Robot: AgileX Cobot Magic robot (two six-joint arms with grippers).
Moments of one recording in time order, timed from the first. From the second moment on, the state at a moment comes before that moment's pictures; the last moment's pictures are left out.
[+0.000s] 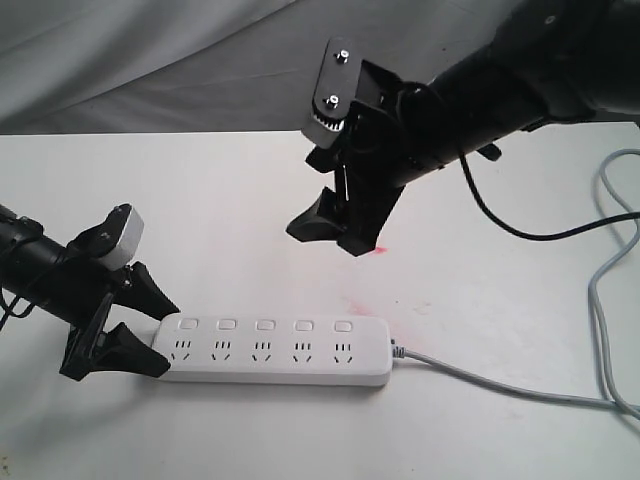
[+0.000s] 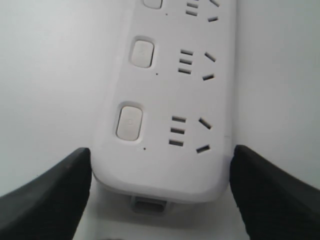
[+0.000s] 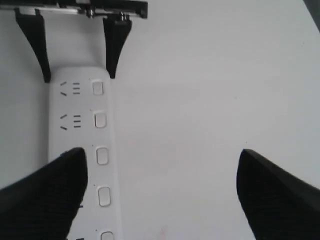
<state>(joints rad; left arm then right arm) 0.02 2.02 -0.98 -0.93 1.00 2.09 0.19 1.74 -1.29 0.81 0.72 -1.48</state>
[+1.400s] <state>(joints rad) 0.02 2.02 -0.98 -0.93 1.00 2.09 0.19 1.27 -1.28 0.95 1.07 -1.28</state>
